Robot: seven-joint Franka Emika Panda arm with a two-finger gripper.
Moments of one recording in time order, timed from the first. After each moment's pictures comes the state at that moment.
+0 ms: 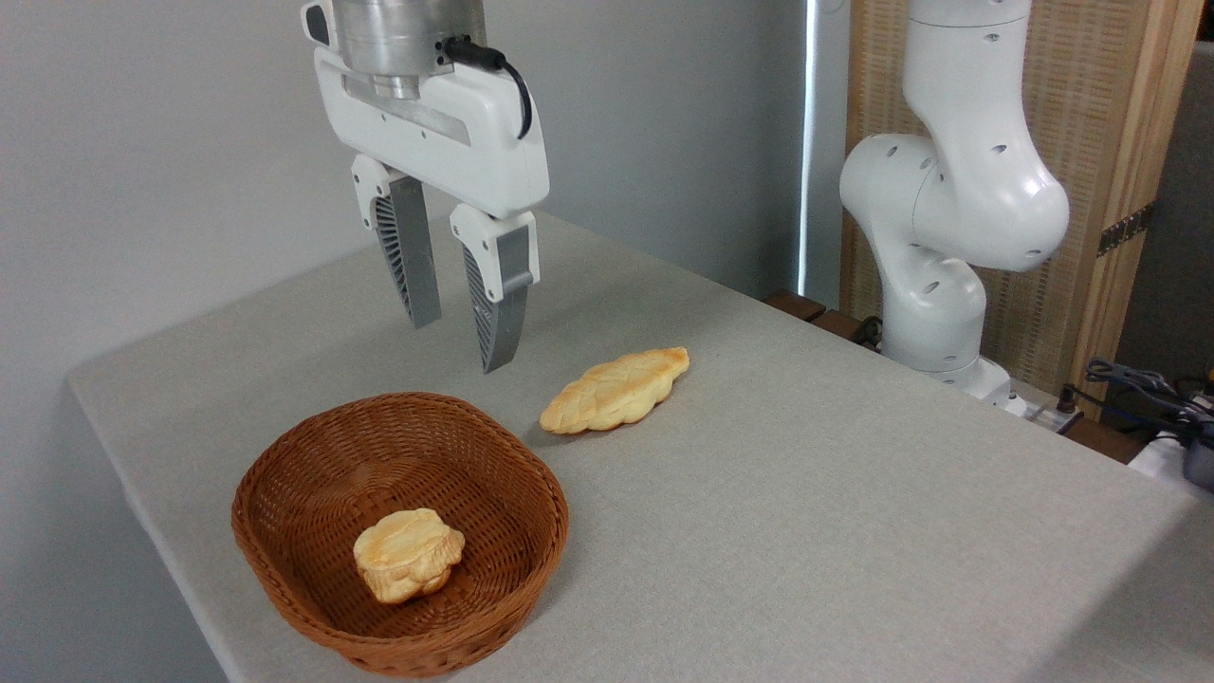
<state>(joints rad) -0.05 0.00 0.01 -1.61 -0.07 1.68 0.67</state>
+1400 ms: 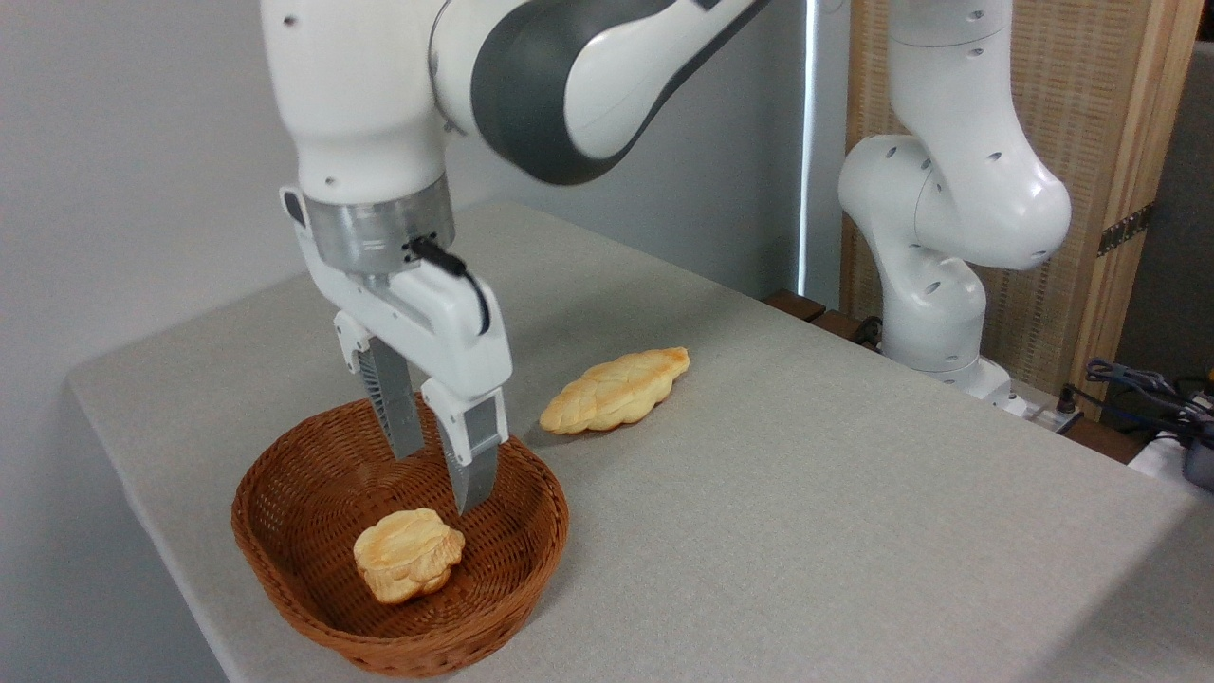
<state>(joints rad) 0.00 0.16 -0.03 -1.66 -0.08 1.86 0.71</state>
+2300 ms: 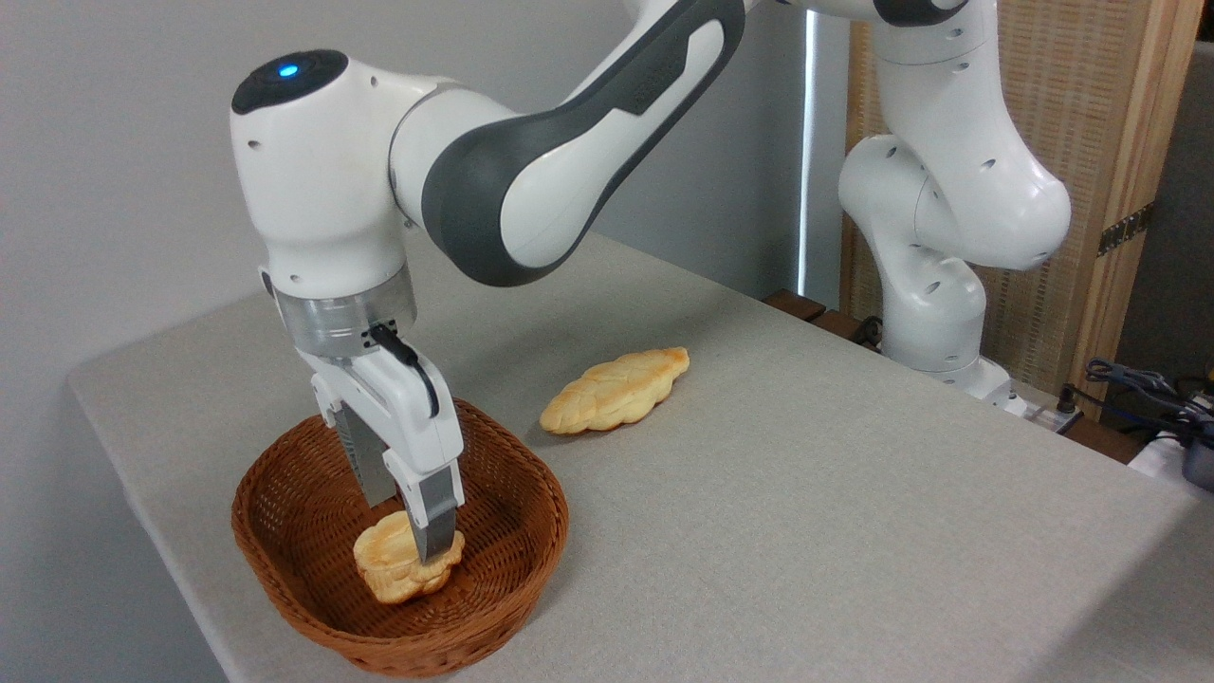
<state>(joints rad) -0.01 0.28 -0.08 -1.66 -0.08 1.98 0.71</state>
